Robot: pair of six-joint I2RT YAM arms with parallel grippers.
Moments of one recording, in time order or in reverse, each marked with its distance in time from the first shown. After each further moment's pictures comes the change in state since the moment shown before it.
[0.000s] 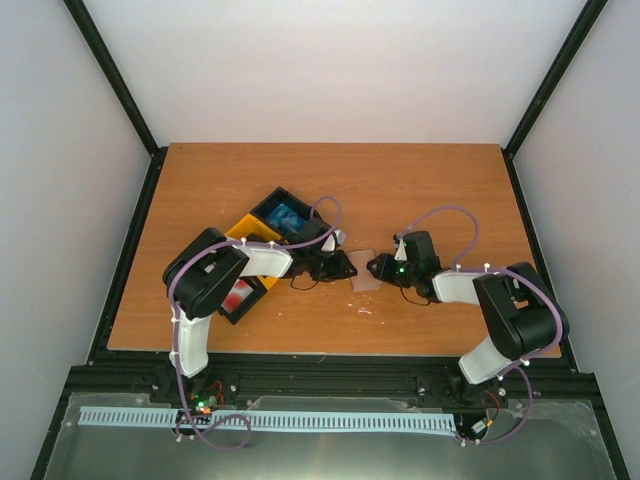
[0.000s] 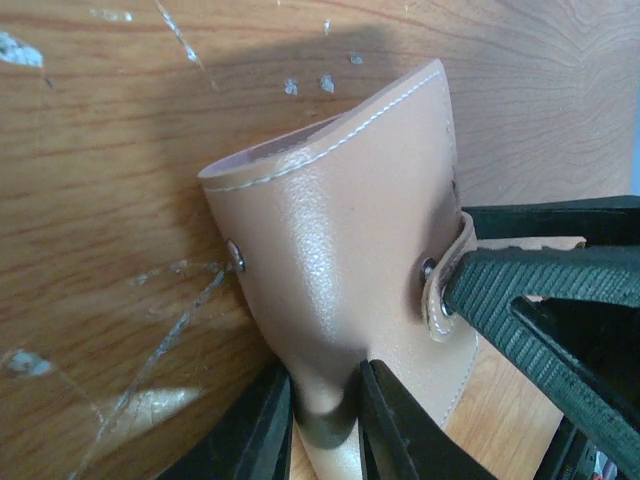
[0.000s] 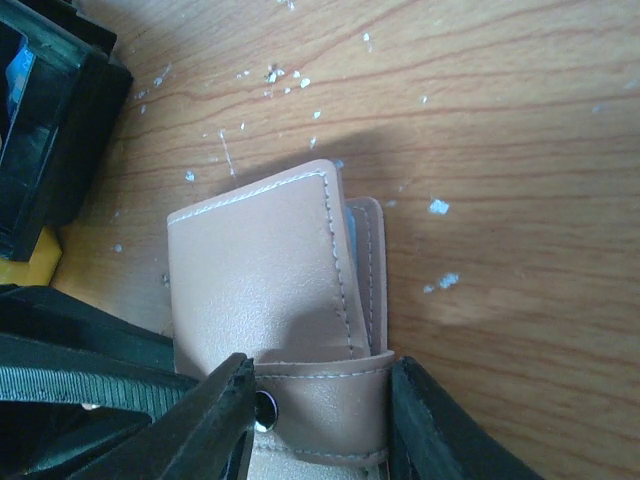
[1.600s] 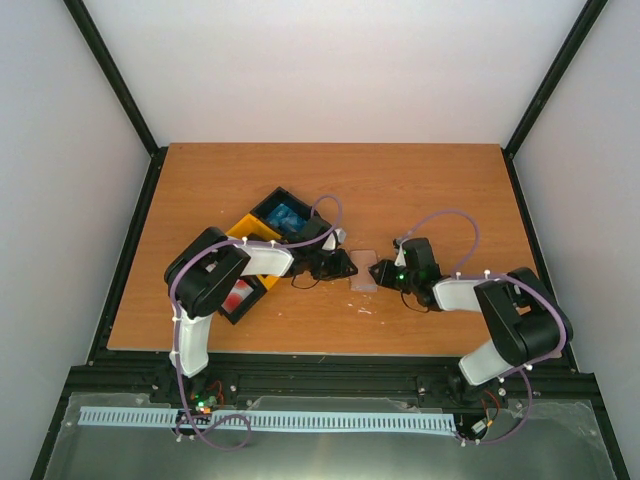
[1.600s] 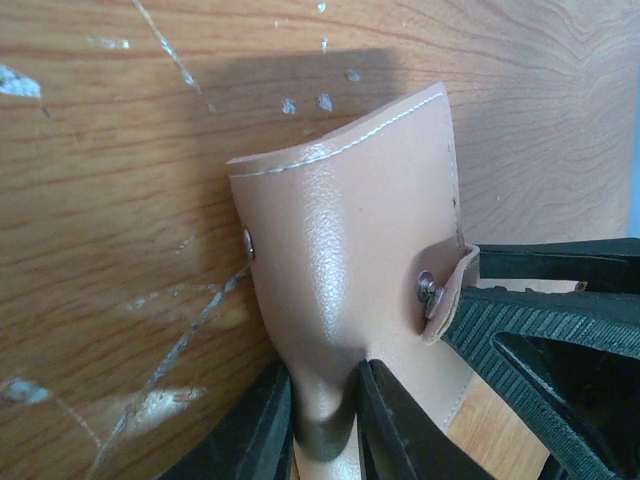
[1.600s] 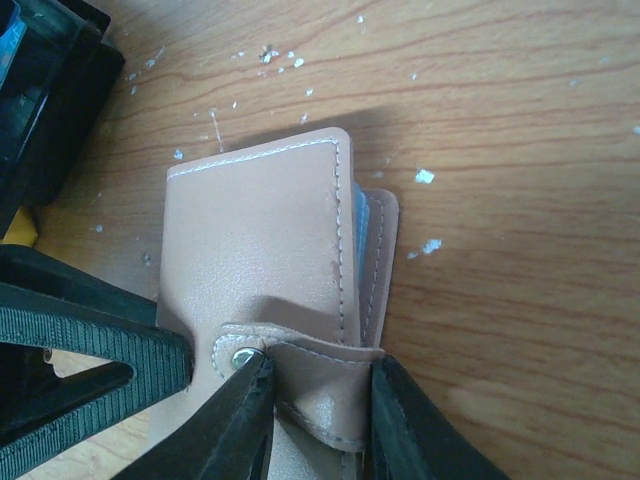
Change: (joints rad) left arm 0.001 0.013 0.015 0.002 -0.004 0.002; right arm 0.035 -0.043 -0.071 0.053 0.066 -0.030
